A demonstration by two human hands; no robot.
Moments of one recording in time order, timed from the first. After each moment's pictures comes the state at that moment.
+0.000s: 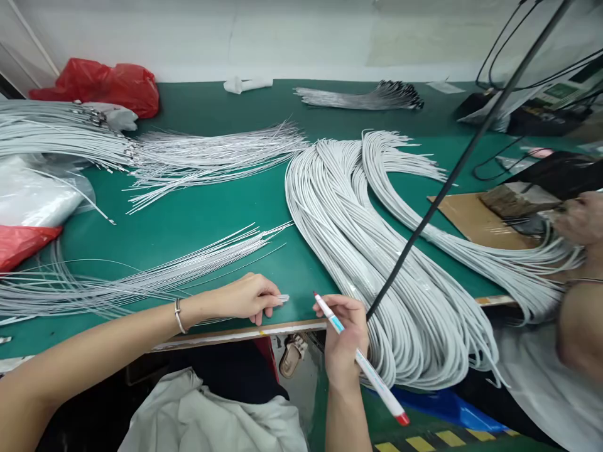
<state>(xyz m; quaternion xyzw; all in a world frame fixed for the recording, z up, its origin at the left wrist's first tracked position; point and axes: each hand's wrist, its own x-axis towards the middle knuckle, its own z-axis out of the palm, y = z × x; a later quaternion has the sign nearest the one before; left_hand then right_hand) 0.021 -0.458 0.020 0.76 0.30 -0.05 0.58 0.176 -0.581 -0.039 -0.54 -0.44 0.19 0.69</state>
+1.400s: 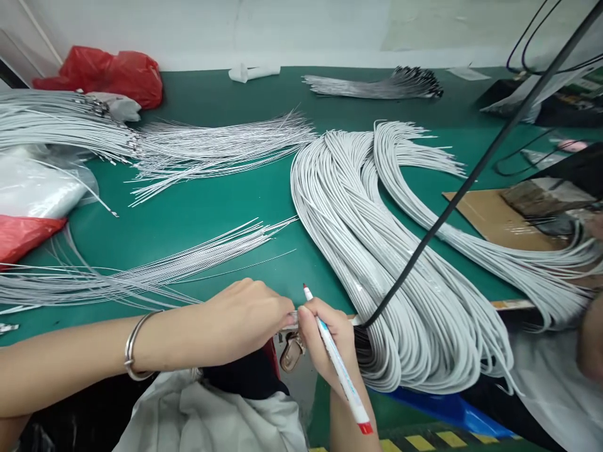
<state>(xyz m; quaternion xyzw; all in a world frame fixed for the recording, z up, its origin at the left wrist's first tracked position) 0.022 -0.488 0.084 0.91 0.24 -0.07 0.33 0.172 -0.576 -0.001 -0.55 -0.60 0.30 0.50</state>
